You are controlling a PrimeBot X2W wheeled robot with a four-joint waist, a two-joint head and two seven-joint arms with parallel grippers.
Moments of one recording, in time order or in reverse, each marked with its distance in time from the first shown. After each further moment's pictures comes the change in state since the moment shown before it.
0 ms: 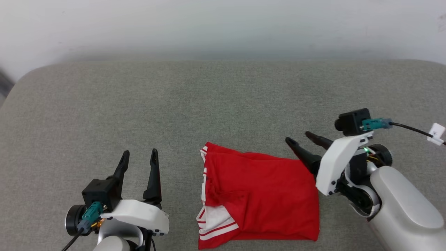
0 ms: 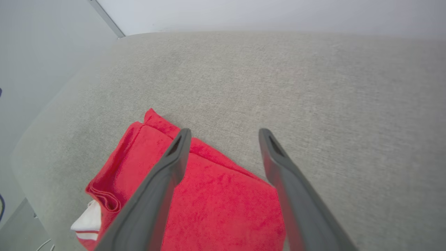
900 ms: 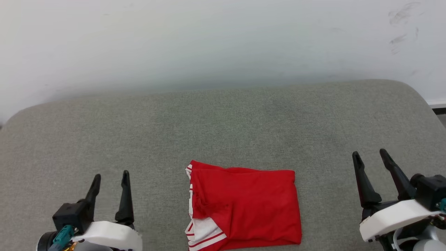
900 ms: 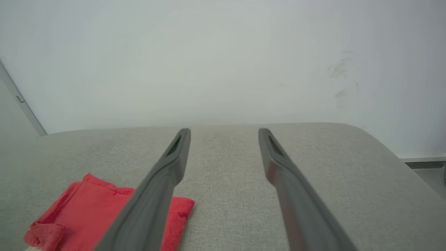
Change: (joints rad) left arm 0.131 0.046 0.090 -0.004 -0.019 -0.020 -0.034; right arm 0.496 0.133 -0.527 -0.412 -0.522 0.000 -0.316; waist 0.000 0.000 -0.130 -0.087
